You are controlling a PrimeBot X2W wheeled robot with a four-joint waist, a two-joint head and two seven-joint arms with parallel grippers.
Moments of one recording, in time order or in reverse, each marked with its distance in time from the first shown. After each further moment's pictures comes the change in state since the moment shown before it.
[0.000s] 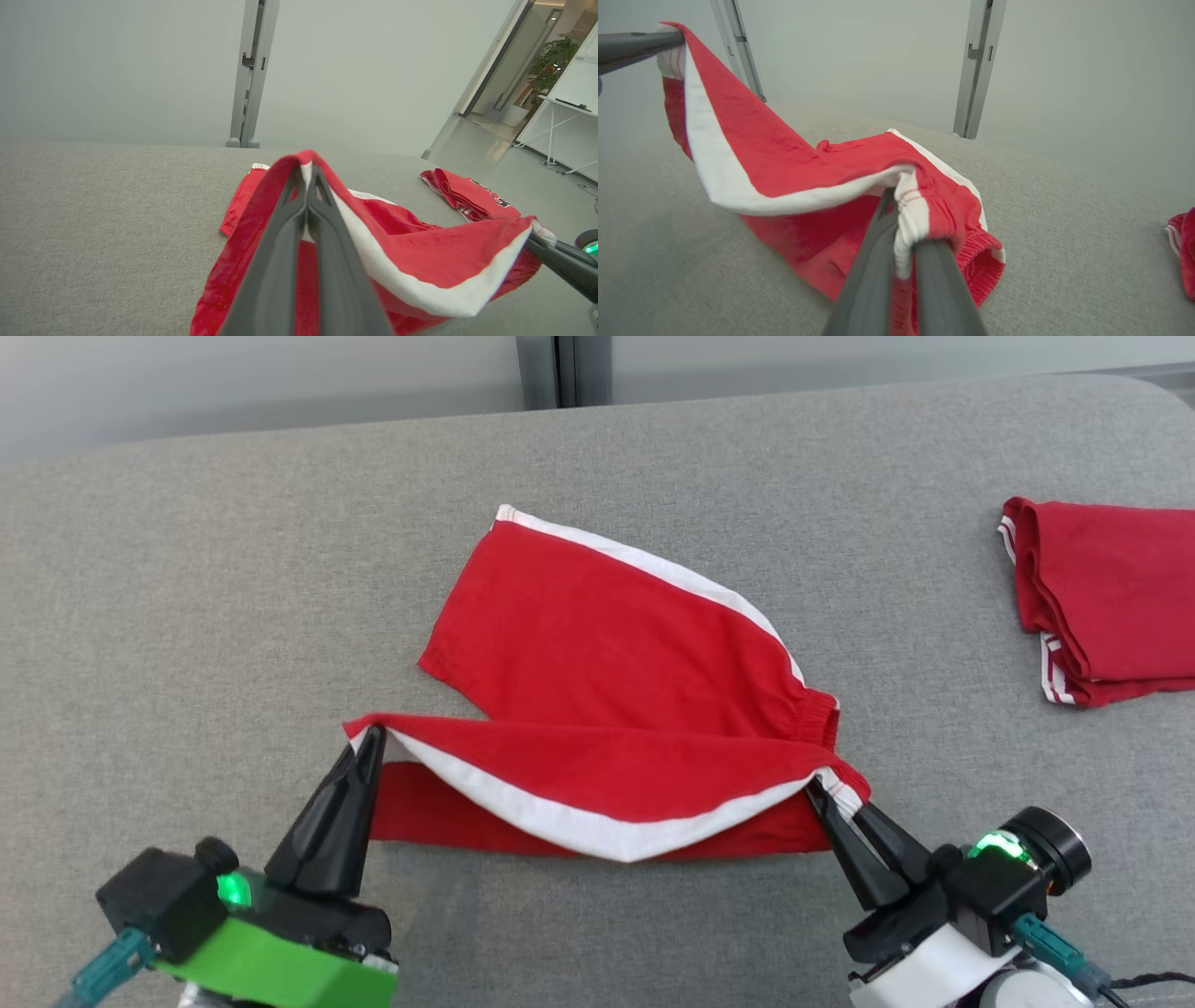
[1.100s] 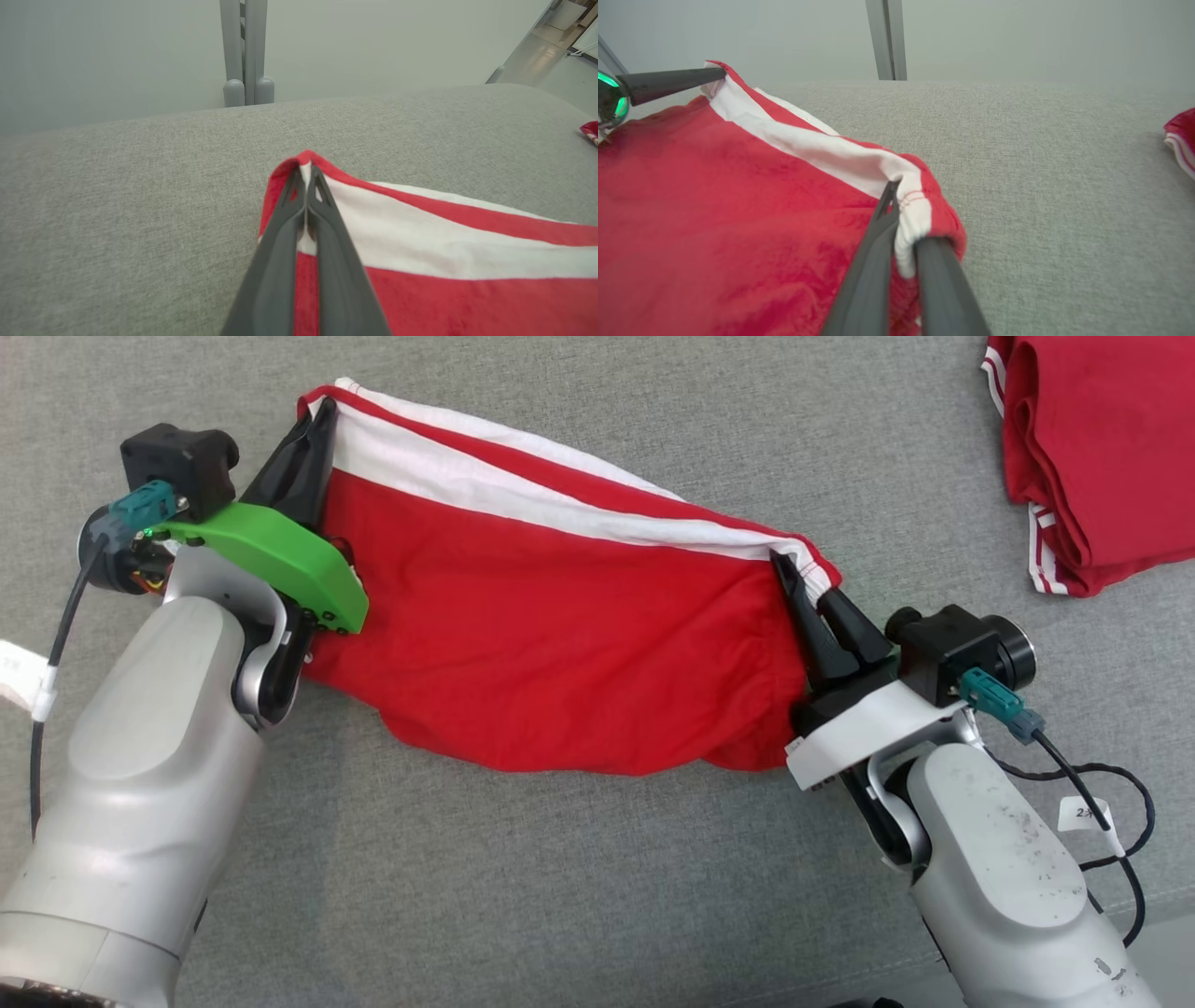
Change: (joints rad) left arm -0.907 -0.106 -0.205 0.963 -0.036 -0.075 -0.011; right arm -0.480 0.174 -0.057 0.437 0.070 0.000 -0.025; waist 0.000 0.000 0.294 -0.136
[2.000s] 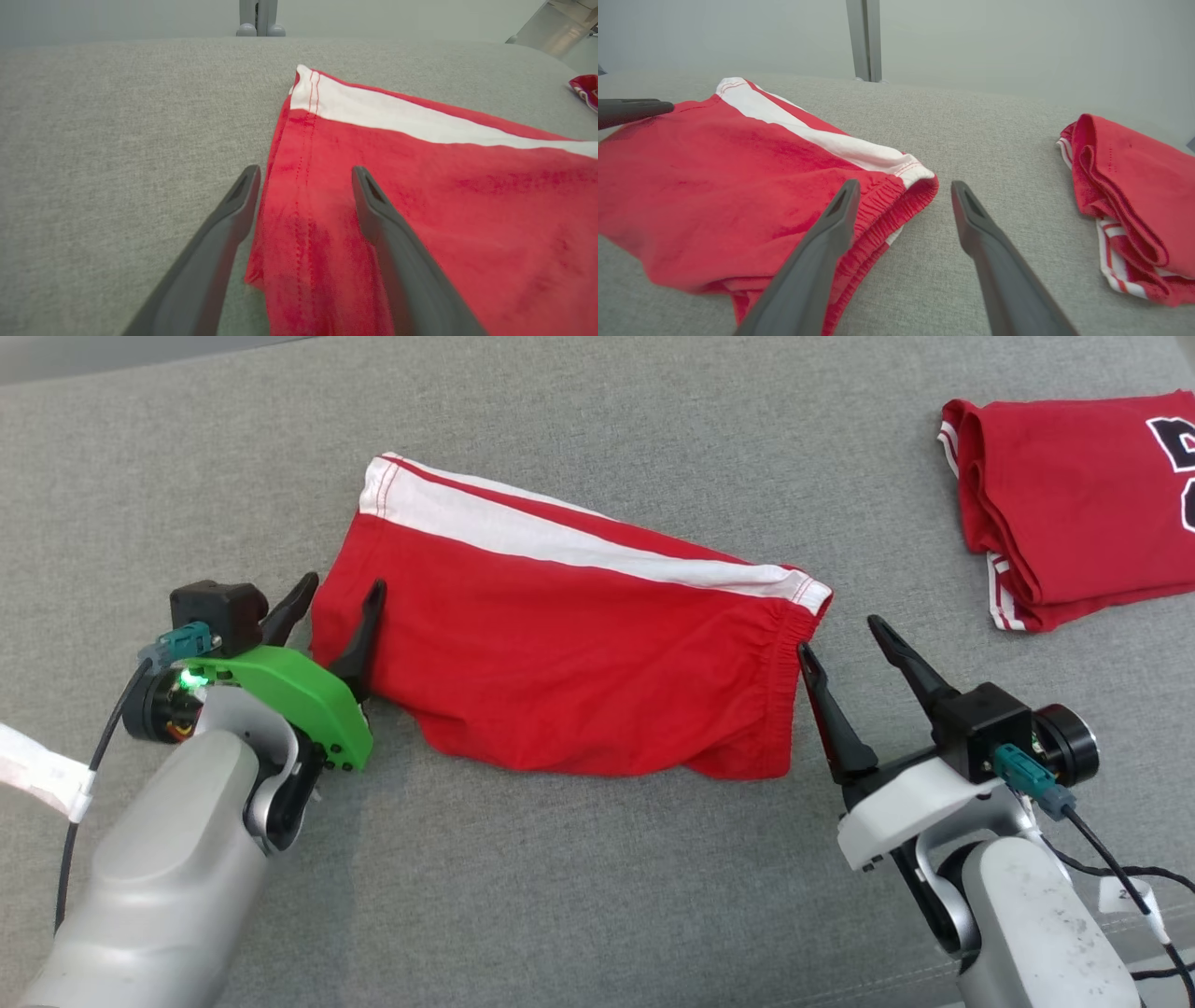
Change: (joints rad) left arm 0.156 0.040 -0.118 0.052 -0.139 0.000 0.002; right arm 0.229 0.020 -0.134 -0.198 -0.147 0.000 0.166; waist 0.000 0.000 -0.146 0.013
